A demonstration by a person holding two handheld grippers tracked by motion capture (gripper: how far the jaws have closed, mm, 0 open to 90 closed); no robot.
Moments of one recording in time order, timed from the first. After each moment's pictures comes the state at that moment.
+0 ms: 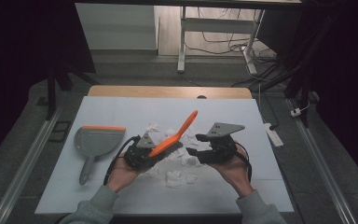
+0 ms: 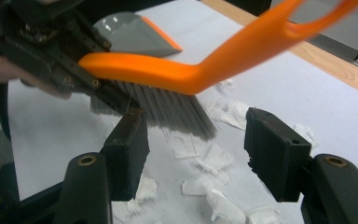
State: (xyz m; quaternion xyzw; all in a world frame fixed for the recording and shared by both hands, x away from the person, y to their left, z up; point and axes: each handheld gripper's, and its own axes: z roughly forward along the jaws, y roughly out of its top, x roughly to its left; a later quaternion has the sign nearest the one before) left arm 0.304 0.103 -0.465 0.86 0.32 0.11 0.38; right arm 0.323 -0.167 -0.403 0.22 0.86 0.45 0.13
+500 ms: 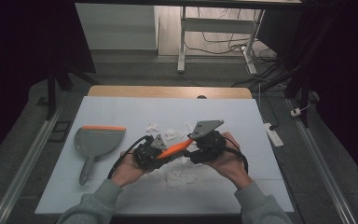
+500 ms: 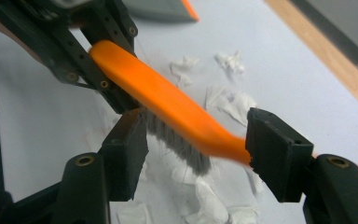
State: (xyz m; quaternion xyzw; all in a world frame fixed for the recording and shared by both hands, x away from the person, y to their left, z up) left arm 0.311 0.077 -0.458 0.91 0.26 0.09 0.31; right arm 0.330 -0.135 -0.392 0.13 0.91 0.35 0.15
